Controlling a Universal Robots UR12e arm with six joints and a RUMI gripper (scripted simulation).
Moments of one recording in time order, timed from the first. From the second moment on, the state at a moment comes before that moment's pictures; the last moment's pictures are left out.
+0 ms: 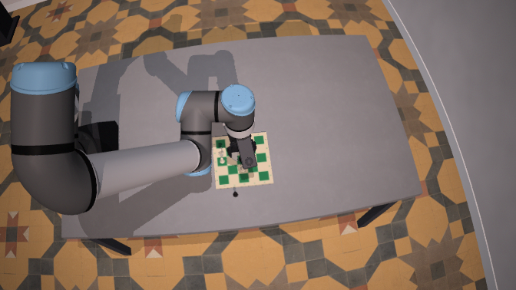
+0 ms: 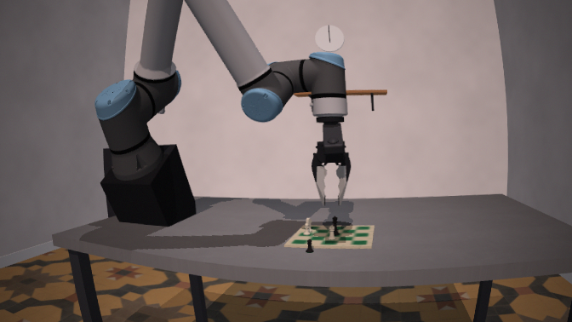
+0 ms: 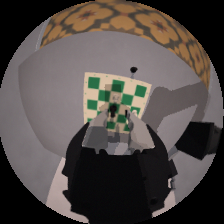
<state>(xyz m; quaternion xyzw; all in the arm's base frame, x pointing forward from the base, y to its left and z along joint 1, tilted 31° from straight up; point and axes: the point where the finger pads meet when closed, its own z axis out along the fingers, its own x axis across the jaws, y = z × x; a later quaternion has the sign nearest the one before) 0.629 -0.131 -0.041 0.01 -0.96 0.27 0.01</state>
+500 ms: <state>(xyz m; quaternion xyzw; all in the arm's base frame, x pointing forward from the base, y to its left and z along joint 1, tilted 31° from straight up) 0.629 -0.139 -0.054 0.01 -0.96 0.27 0.01</state>
